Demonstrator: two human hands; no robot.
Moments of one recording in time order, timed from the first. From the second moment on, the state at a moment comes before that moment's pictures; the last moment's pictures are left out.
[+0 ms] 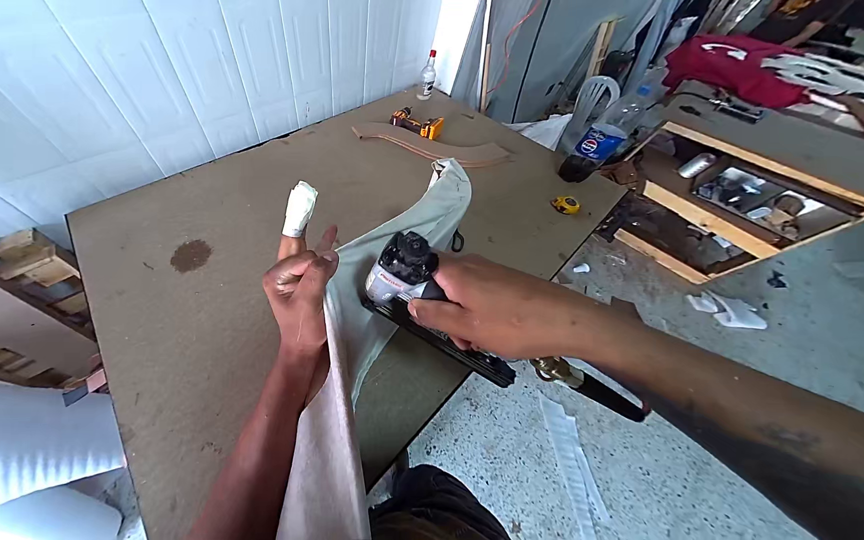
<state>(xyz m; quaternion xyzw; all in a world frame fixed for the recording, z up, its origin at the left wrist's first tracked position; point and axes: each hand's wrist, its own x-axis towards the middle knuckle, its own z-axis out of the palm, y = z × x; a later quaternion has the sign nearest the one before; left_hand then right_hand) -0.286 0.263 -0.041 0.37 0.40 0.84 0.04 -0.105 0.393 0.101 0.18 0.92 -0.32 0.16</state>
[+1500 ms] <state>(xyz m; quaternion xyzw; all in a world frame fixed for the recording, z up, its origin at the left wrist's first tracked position) -0.151 0.141 -0.044 0.23 0.63 0.74 -0.09 -0.077 0.396 0.075 0.02 0.94 -0.33 0.11</state>
